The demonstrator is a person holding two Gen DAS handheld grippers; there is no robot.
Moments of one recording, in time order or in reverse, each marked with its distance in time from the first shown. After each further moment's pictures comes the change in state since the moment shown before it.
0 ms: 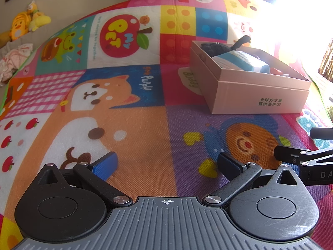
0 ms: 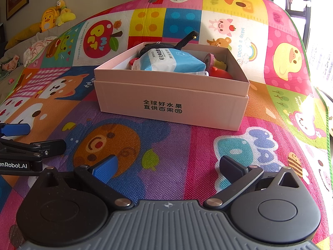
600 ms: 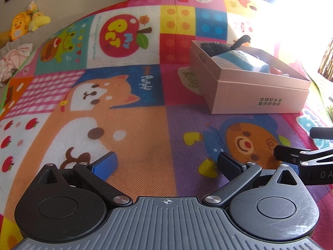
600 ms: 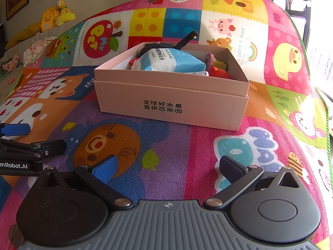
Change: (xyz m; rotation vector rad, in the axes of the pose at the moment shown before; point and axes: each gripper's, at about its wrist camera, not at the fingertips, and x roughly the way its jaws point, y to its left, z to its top) left arm 0.000 0.001 0.000 -0.006 0.000 -0.007; right arm 0.000 0.000 0.000 0.000 0.000 0.000
